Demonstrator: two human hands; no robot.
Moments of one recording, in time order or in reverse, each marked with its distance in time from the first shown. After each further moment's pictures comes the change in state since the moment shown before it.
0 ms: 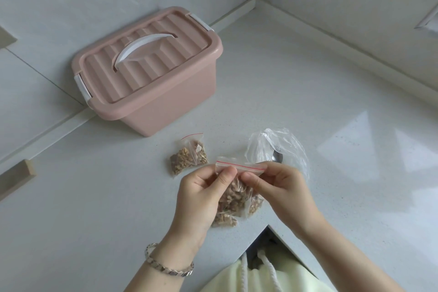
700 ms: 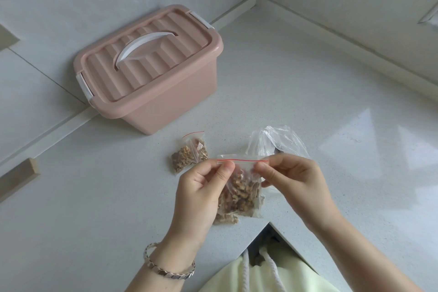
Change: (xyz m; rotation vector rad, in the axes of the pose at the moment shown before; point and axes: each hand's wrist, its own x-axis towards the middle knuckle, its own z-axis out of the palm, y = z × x) left_hand -0.006 0.007 0.001 0.010 -0.014 0.074; right_hand -0.005 -0.017 -0.012 -0.017 0.059 -0.015
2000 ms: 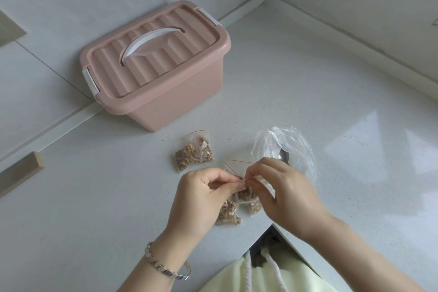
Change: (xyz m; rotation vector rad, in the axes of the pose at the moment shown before) left_hand 0.004 0.003 -0.014 0.403 -0.076 0.041; right_hand 0.008 0.022 0.007 -0.914 -0.089 -0.513
